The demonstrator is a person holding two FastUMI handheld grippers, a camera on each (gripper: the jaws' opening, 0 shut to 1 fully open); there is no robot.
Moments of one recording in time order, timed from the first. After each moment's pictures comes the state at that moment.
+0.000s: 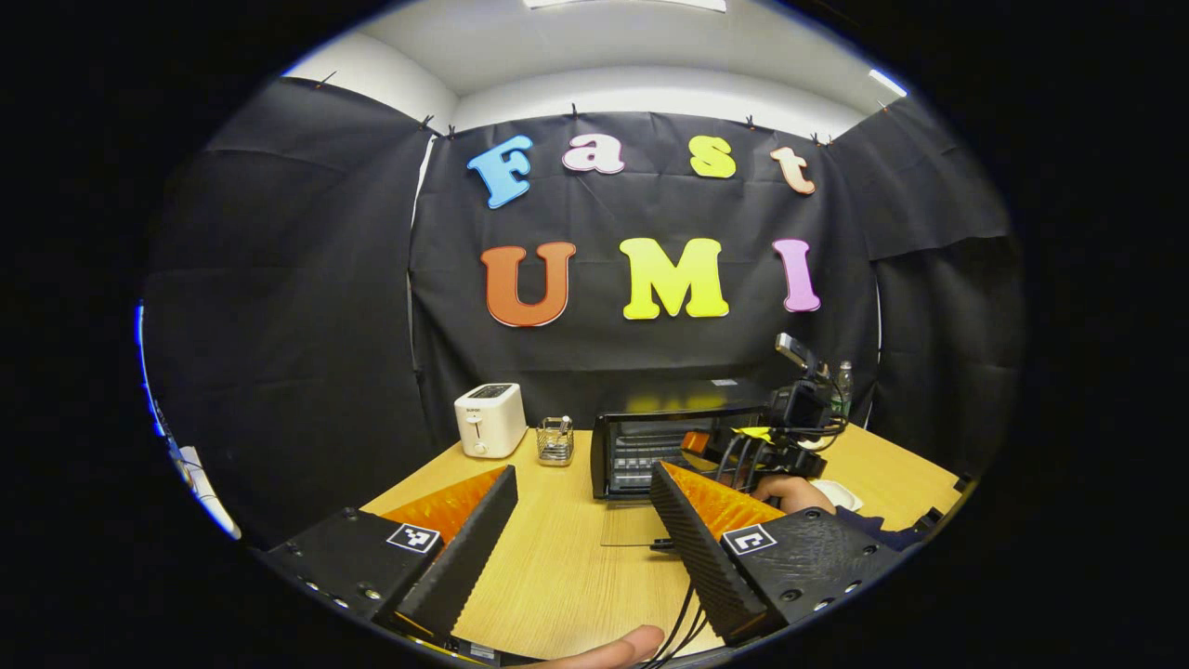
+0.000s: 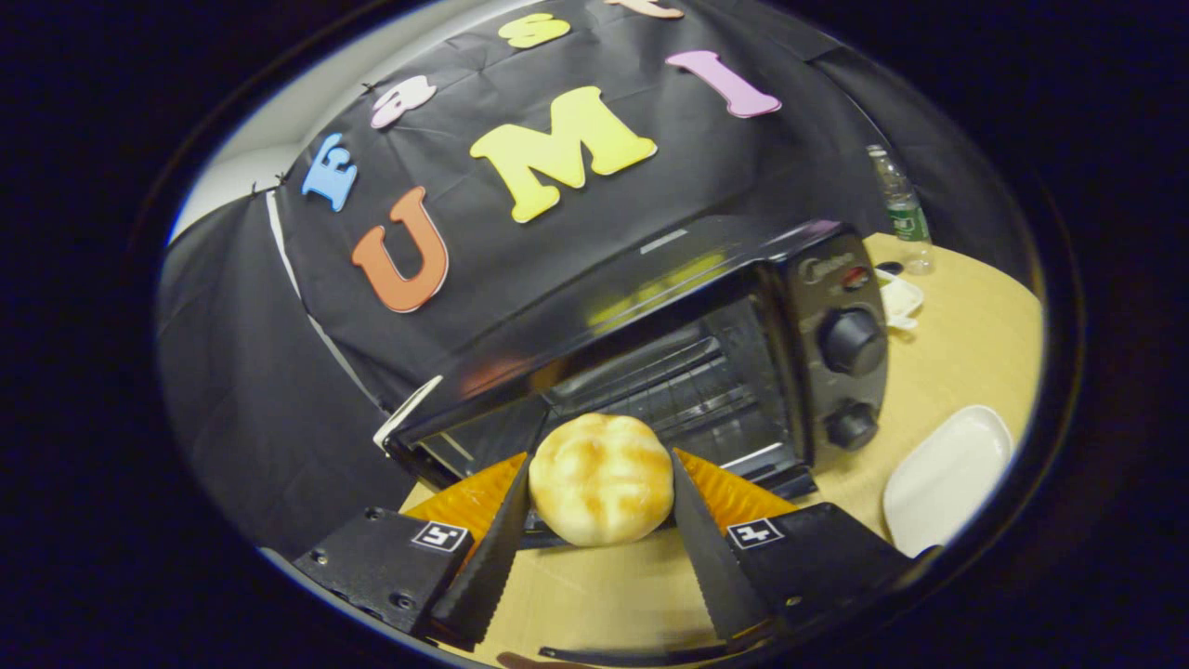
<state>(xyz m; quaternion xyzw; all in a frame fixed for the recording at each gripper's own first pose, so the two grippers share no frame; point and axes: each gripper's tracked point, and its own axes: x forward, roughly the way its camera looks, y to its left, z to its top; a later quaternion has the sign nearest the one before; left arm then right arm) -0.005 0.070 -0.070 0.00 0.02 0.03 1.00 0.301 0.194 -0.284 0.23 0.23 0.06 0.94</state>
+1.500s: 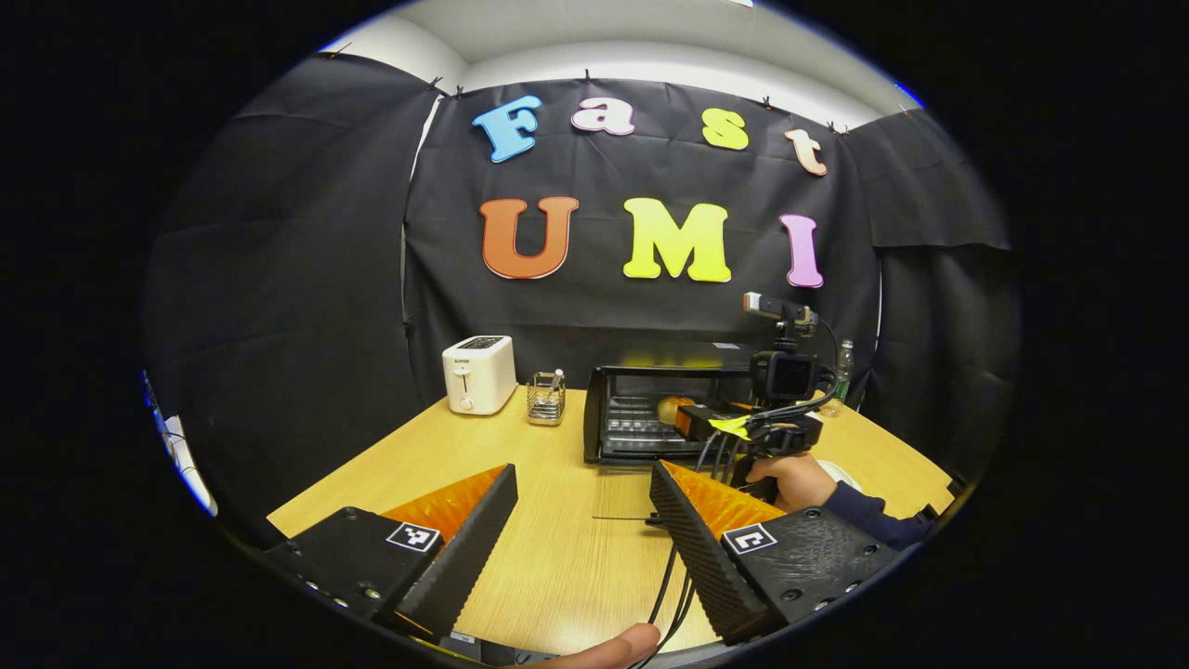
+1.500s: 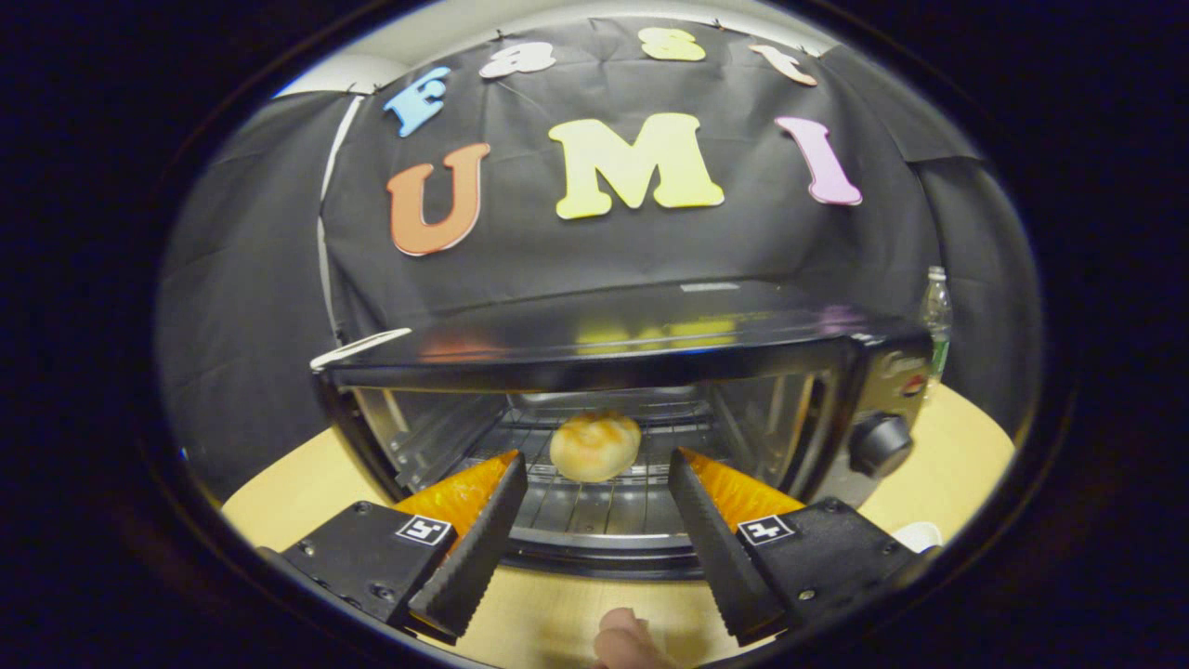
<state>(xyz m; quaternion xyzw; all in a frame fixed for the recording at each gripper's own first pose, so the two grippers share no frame) 0.002 0.062 -0.116 -0.03 0.08 0.02 1.00 0.292 0.167 -0.271 0.03 0.16 0.06 0.98</state>
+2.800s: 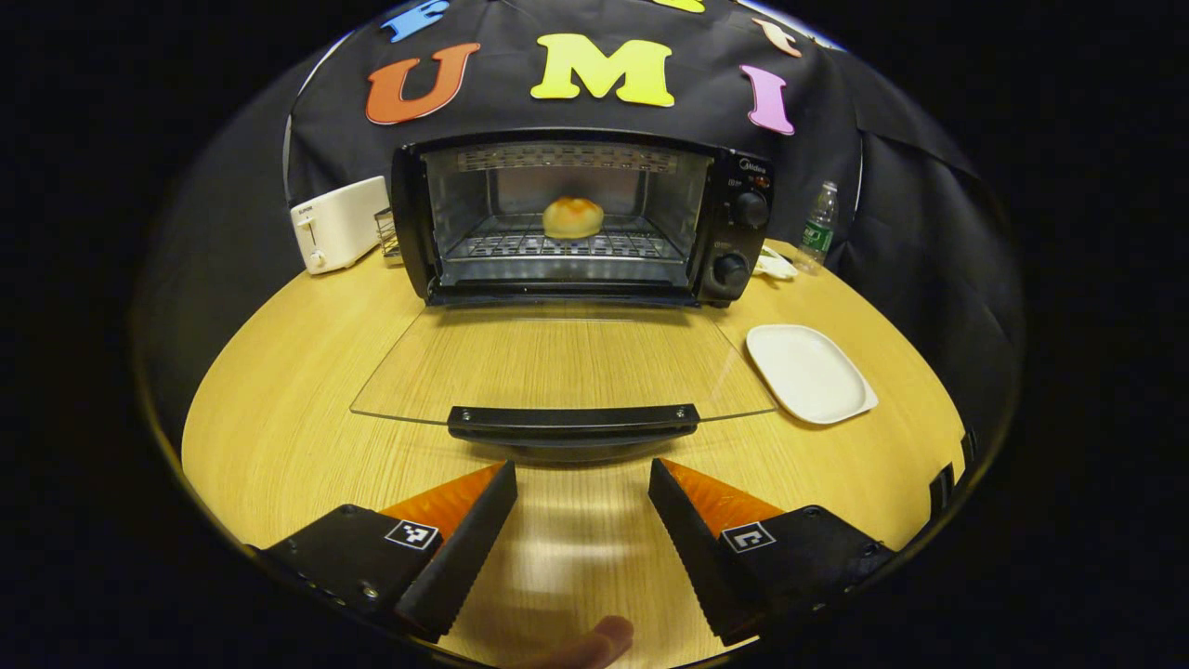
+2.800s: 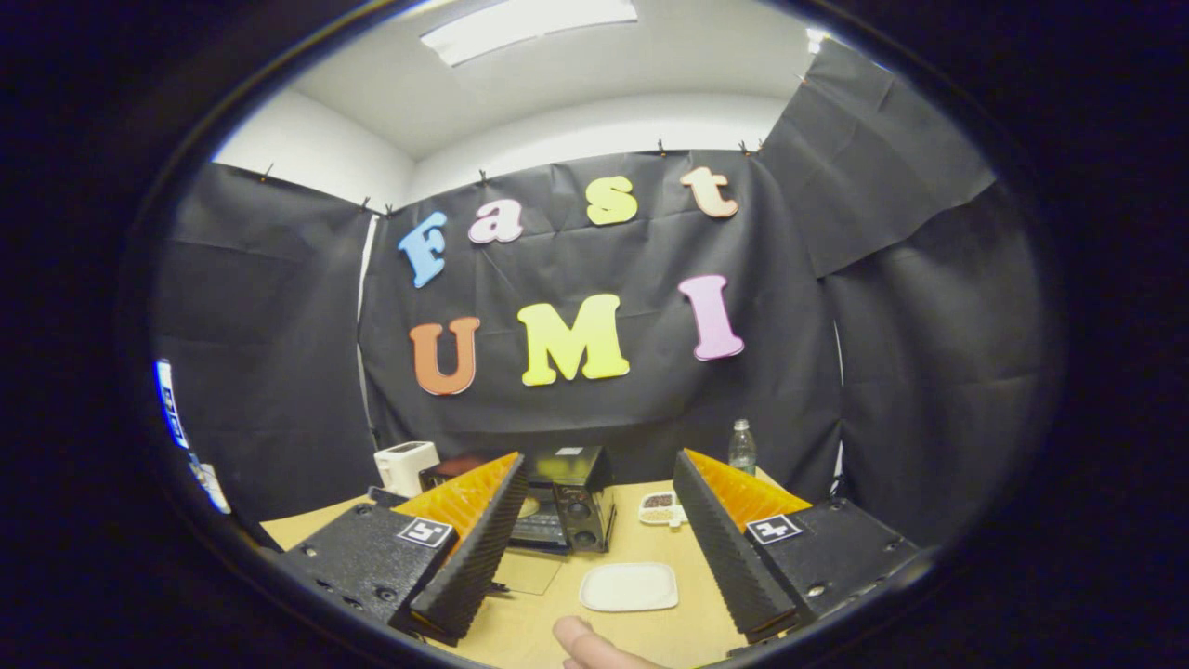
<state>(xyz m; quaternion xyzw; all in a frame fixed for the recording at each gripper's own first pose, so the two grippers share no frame) 0.085 -0.078 -0.295 -0.01 0.33 -0.06 0.94 0.008 -0.033 -0.046 0.04 -0.01 0.05 1.00</state>
